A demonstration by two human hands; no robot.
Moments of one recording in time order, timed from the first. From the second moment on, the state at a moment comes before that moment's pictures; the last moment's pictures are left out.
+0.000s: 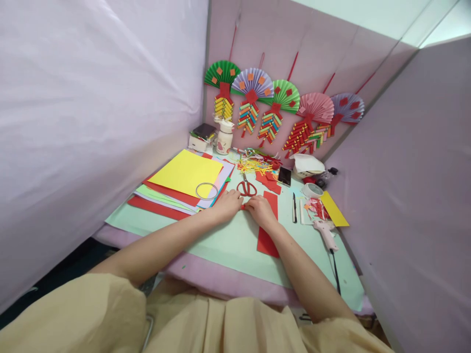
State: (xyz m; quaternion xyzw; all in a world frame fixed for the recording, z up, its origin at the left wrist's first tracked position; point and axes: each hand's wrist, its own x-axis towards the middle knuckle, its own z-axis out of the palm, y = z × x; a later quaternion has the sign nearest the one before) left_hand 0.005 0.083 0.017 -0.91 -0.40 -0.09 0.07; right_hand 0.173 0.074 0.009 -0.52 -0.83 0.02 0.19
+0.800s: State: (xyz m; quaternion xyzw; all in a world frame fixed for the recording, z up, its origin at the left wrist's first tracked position) left_hand -0.005 0.119 0.005 -0.90 -0.39 -0.18 -0.08; right_hand 0.171 0.083 -0.001 -0.52 -0.83 0.00 0.20
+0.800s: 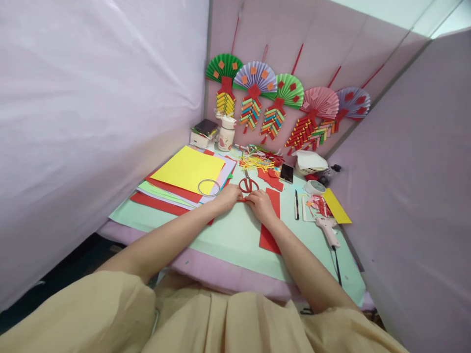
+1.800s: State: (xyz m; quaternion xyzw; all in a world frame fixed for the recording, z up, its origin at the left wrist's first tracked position) left_hand 0.023 0.090 0.024 -0.47 -0.36 -0.55 -0.59; right_hand 0.171 0.079 0.019 -0.58 -0.73 0.02 0.36
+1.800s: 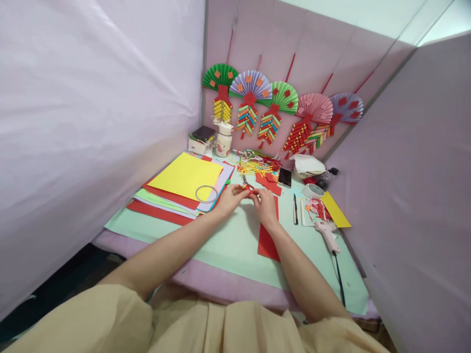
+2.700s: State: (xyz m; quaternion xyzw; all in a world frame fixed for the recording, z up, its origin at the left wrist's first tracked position) left_hand 0.019 0.113 0.024 -0.26 -0.32 -0.69 -0.59; right_hand 0.171 0.069 -0.001 -0.54 -0.72 0.15 0.42
